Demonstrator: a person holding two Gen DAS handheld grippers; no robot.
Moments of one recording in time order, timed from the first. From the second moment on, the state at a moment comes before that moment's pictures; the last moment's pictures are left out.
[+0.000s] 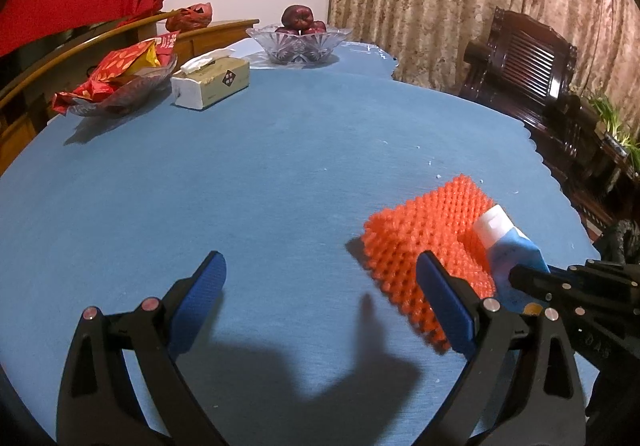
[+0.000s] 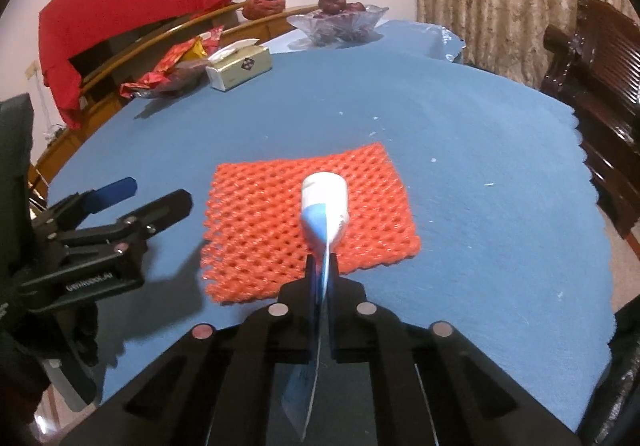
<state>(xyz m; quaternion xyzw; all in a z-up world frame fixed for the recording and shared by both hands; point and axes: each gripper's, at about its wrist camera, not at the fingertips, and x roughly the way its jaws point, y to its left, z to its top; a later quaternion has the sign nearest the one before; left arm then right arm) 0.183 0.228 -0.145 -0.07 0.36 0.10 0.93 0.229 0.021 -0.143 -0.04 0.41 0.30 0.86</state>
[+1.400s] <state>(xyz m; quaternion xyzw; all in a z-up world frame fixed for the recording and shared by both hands) 0.200 0.126 -0.129 -0.05 0.36 -0.01 0.93 0.231 -0.088 -0.122 0.04 0.39 0.22 0.89</state>
